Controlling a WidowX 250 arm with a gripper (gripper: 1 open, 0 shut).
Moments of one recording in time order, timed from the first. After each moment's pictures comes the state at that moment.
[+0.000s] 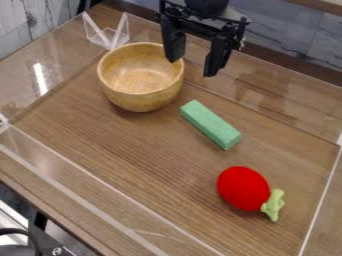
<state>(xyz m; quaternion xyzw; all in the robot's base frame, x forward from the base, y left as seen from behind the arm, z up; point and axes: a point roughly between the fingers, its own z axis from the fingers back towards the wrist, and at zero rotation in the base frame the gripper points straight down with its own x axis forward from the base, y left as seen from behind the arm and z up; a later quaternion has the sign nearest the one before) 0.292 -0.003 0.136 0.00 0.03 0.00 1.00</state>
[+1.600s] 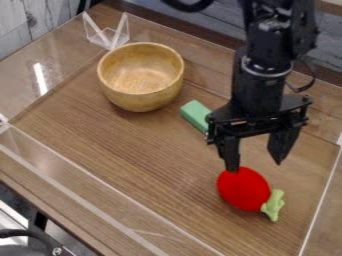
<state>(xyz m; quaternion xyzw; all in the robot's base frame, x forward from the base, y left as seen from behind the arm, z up) 0.247 -0.095 0.085 -0.05 0.03 0.43 0.90</state>
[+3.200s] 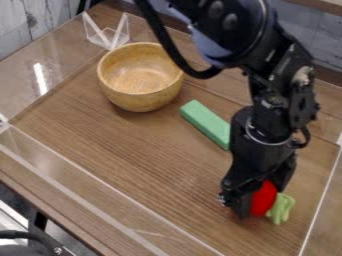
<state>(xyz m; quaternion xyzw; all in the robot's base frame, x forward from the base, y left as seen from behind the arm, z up) 0.238 -0.116 0.032 -0.04 0.00 0.56 0.83</state>
